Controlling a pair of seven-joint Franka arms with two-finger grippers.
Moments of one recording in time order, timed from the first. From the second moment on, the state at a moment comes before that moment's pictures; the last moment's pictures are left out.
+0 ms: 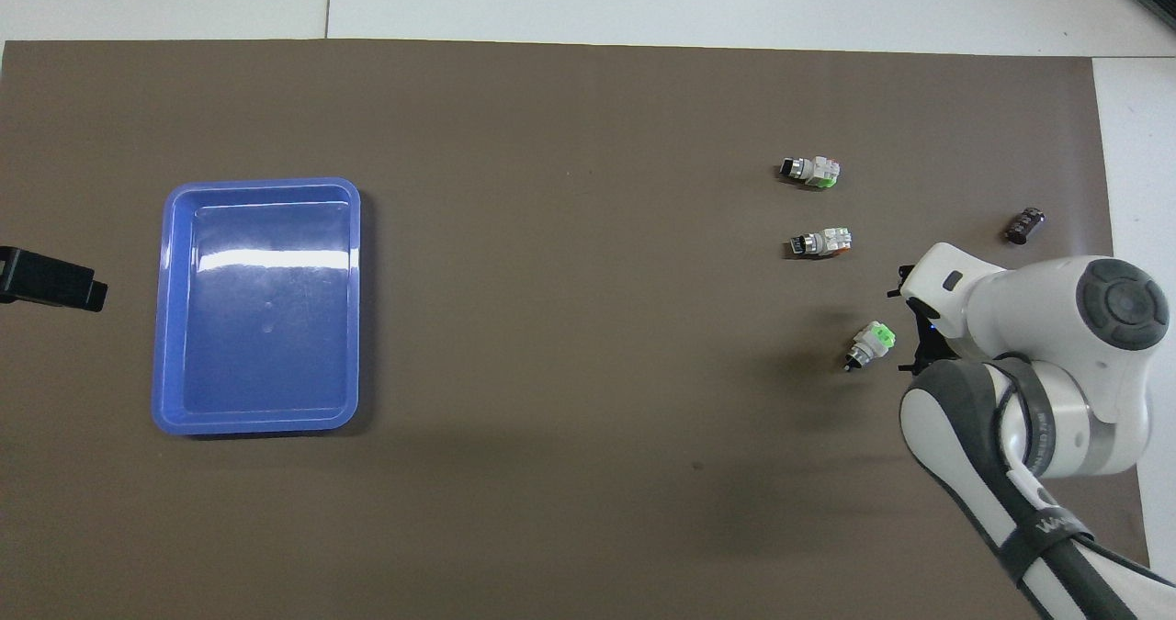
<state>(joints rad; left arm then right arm) -0.06 -0.05 -0.01 -1.47 -0.02 1.38 0.12 0.08 0.01 -0.07 -2.33 -0.02 2.39 -1.67</state>
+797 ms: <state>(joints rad) -0.06 -0.05 -0.01 -1.47 -0.02 1.38 0.12 0.10 0.03 -0.06 -2.44 -0.02 2.63 -1.91</state>
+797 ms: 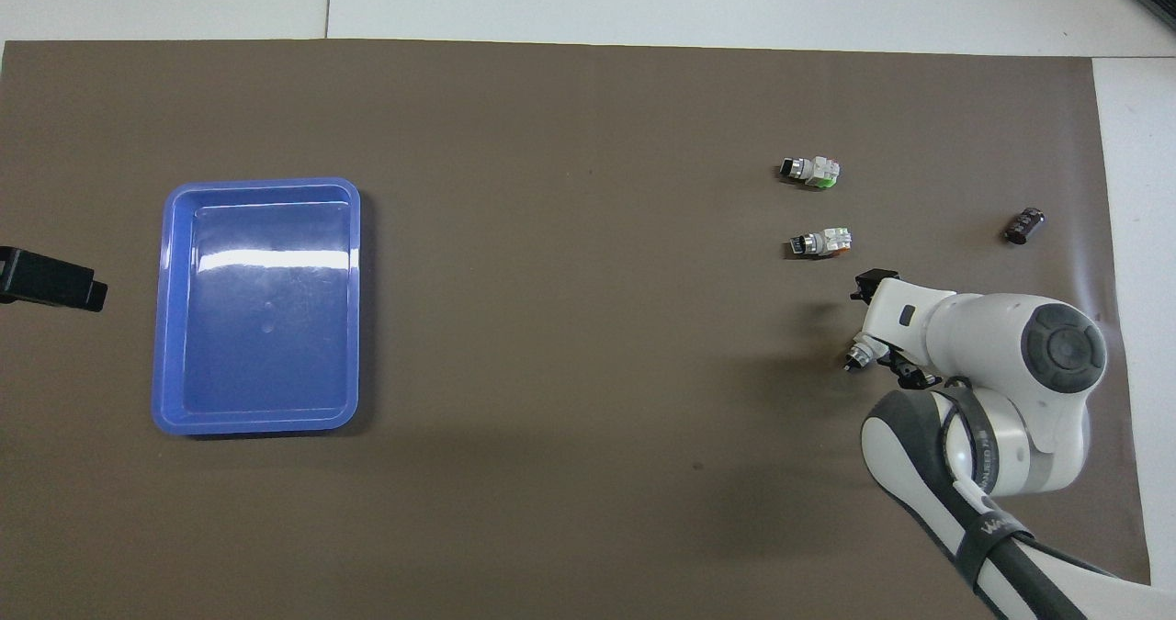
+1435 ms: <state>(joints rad) -0.06 -0.05 -0.01 -1.47 -0.02 1.38 0.12 0.08 0.03 -0.07 -2.49 -0.02 2.70 -1.93</state>
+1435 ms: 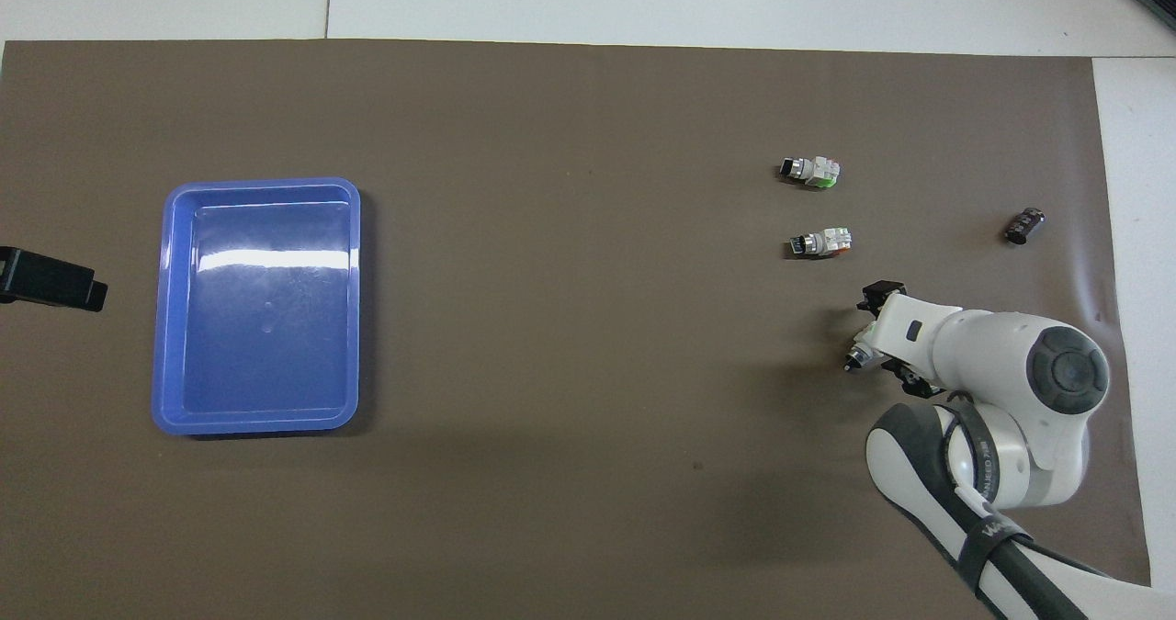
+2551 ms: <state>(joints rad) -0.06 -0.05 -0.01 -1.47 -0.02 1.38 0.12 0.23 0.03 -0.06 -2.33 0.23 2.39 -1.81</state>
